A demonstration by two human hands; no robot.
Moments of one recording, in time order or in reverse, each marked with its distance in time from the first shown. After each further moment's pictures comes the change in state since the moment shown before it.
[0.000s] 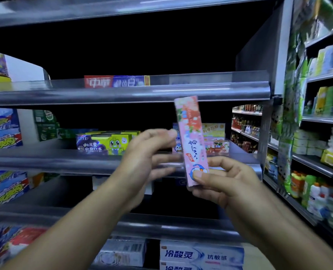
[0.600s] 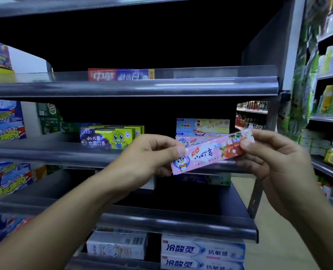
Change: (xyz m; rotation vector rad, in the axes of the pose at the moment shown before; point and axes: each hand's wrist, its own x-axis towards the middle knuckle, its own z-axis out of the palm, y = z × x) left_hand -0.002 -0.001 -0.017 0.346 -0.161 0.088; right_hand 0.012 -0.028 -0.043 -0.002 0.208 -0.346
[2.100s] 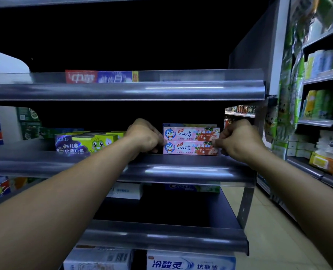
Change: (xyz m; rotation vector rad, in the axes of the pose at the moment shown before) left_hand 0.141 -0.033 -0.005 0.400 0.271 -0.202; right_hand 0.121 0.033 -0.013 -1.206 0.032 0.075
